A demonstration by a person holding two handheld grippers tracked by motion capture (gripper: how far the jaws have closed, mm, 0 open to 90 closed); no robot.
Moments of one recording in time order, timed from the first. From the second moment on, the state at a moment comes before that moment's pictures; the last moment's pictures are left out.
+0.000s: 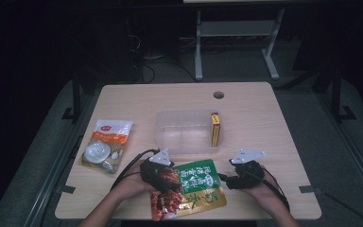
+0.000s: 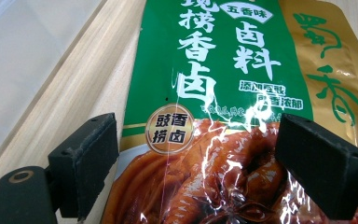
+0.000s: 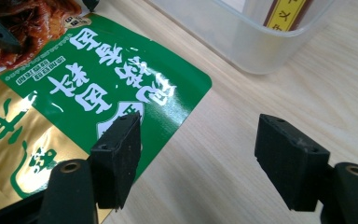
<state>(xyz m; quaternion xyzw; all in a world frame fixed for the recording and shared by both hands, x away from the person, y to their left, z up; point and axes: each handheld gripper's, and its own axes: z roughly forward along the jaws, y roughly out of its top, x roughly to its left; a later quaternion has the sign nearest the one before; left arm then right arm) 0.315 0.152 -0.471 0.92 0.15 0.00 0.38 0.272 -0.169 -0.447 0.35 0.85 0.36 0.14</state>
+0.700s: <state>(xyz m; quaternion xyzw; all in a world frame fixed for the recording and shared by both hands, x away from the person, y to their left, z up) 0.302 0.151 -0.463 0.92 0.12 0.02 0.36 0.273 -0.173 -0.445 0.36 0.85 0.37 0.14</state>
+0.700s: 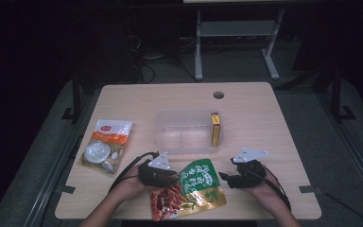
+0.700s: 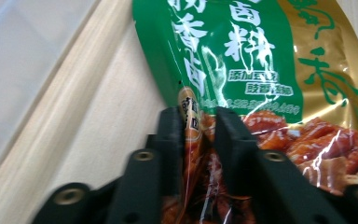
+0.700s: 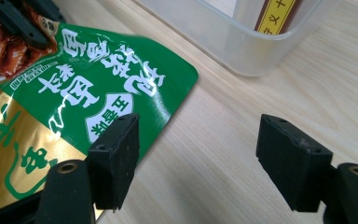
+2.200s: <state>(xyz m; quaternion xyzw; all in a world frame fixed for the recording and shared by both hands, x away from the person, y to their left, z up) 0.317 0.216 -0.385 0.81 0.22 0.04 0.54 0.270 -0.161 -0.433 0.31 0.82 0.49 0.06</state>
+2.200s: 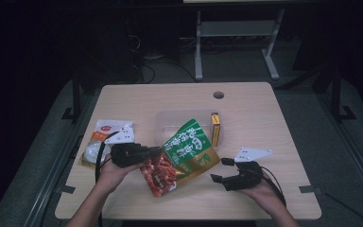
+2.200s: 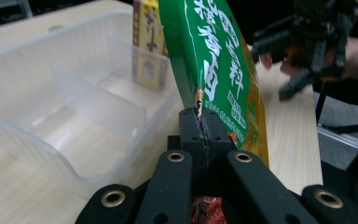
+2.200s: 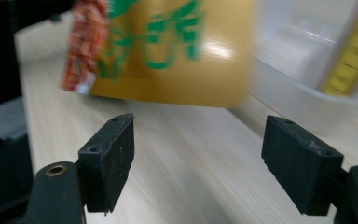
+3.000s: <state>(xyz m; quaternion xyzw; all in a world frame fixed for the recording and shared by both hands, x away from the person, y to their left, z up) 0.320 0.205 -0.384 0.79 0.23 0.05 0.57 0.292 -0.124 -0.424 0.29 0.77 0.57 0.01</state>
